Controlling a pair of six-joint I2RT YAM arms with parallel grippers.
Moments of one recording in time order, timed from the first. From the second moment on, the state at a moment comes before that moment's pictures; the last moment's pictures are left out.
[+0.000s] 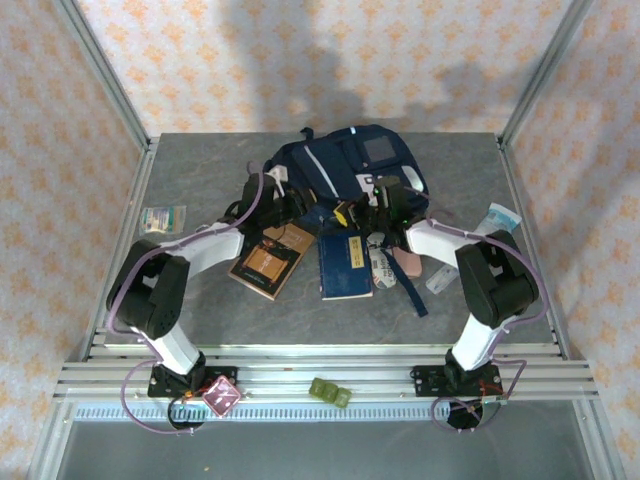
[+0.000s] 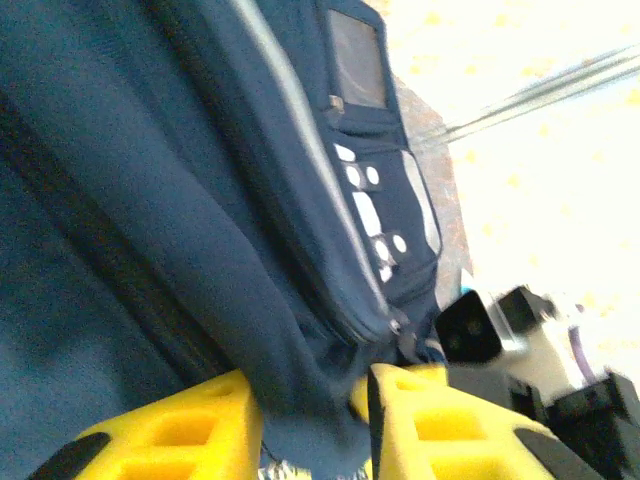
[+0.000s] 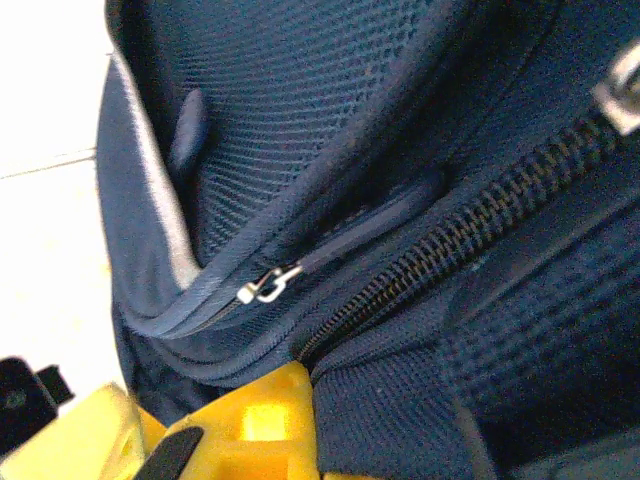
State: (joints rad) left arm -0.39 1.64 0.96 0.24 0.30 -0.88; right arm 0.43 1.73 0.99 0.17 -0.47 1.40
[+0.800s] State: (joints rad) left arm -0.64 1.54 0.77 0.27 -0.10 -0.58; right arm 0.43 1.73 1.08 0.15 -0.45 1.45
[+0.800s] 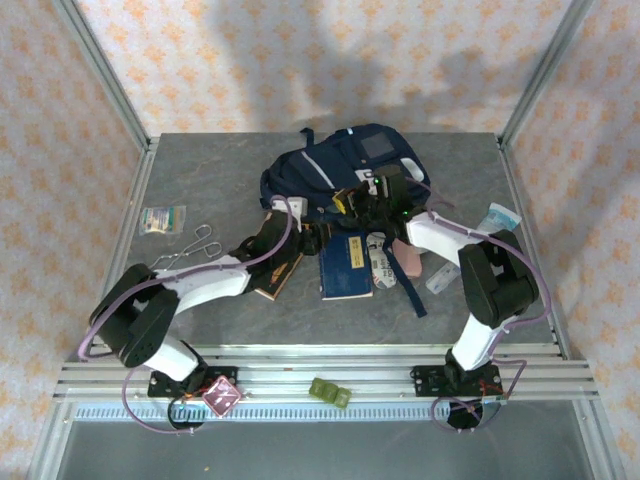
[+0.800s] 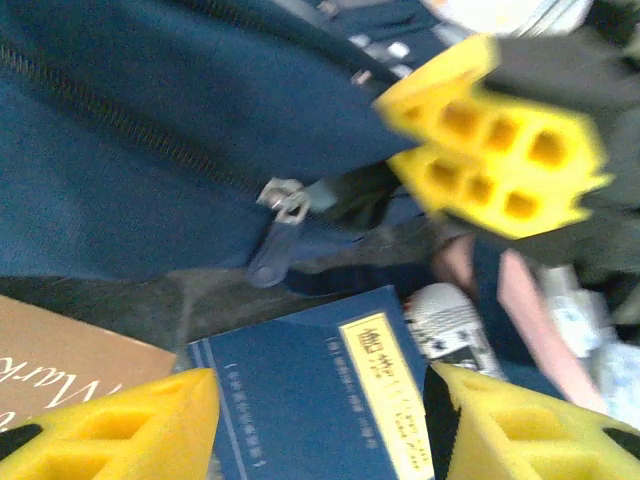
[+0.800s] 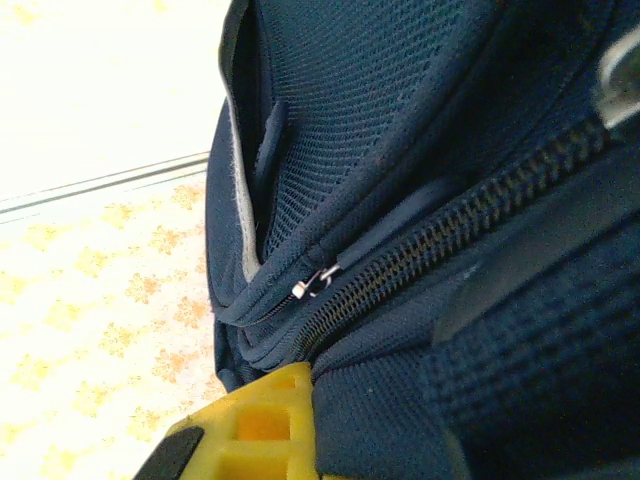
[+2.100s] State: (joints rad) left arm -0.50 1.76 0.85 0.58 0.19 -0.59; right arm 0.44 1.73 1.10 0.14 -0.45 1.46
